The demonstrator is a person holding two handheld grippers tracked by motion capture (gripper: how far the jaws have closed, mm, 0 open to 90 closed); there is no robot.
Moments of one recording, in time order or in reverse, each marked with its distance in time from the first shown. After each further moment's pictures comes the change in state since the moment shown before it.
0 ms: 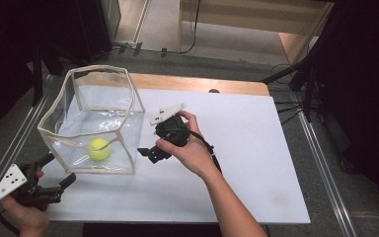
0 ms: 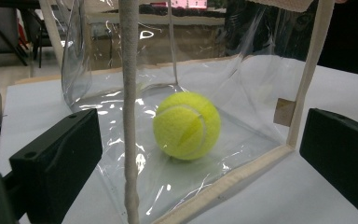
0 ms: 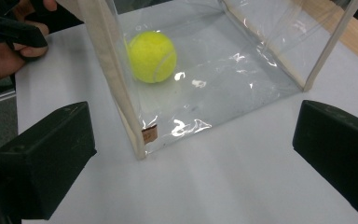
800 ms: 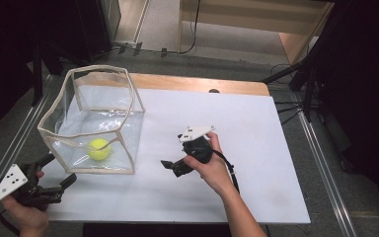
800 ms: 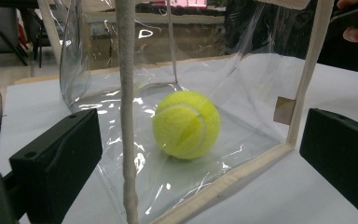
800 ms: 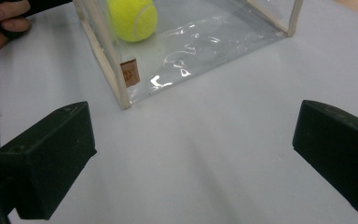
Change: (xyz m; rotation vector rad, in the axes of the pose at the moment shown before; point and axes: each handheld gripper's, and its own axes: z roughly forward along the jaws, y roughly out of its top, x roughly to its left) left arm -0.001 0.000 0.001 0.002 -0.001 0.009; right arm -0.012 -0.083 -0.012 -0.069 -0.025 0.085
